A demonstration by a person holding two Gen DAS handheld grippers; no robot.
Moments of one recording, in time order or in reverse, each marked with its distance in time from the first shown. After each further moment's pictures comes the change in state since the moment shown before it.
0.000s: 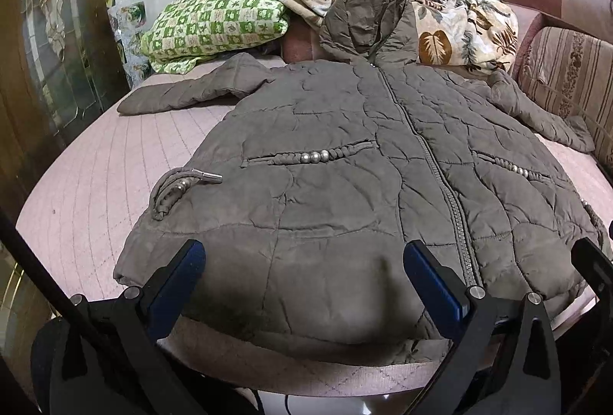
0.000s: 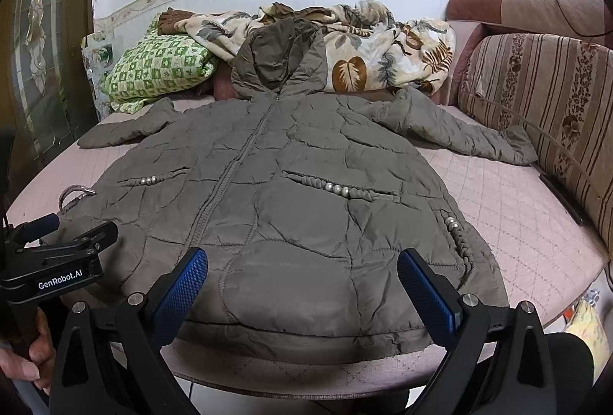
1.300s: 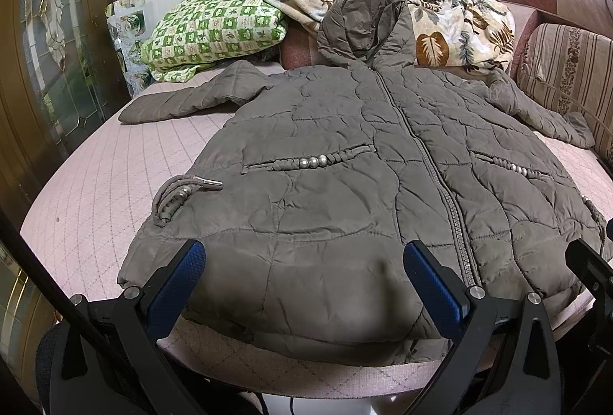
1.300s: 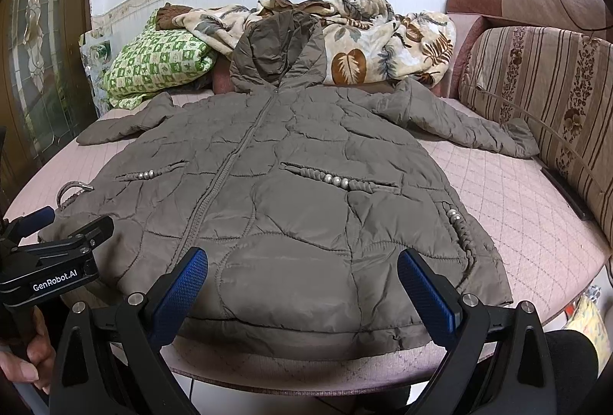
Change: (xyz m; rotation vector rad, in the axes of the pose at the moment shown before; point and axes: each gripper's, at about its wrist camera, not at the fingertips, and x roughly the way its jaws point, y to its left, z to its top) left arm 0.000 -0.001 0.000 0.018 -0.015 0.002; right arm 0.002 -0.006 -0.006 -0.016 0.035 0.004
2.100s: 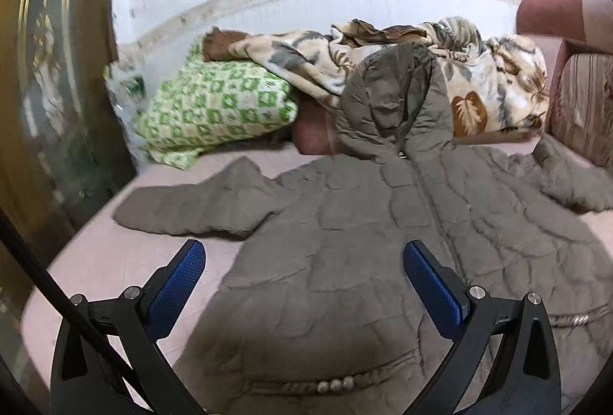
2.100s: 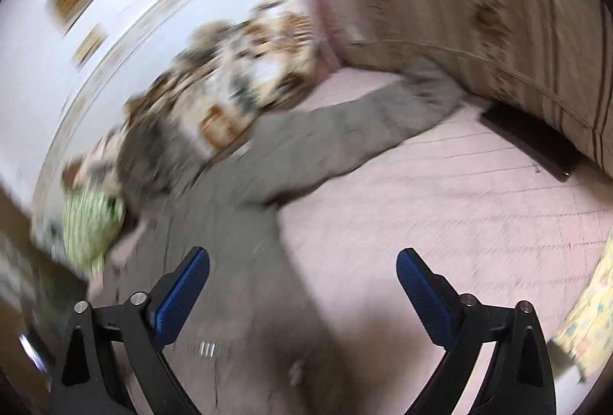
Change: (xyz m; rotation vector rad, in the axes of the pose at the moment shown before) left arm 0.086 0.003 0.148 0.034 -0.210 0.076; right arm 0.027 -0.275 0.082 0.728 -0.031 0.023
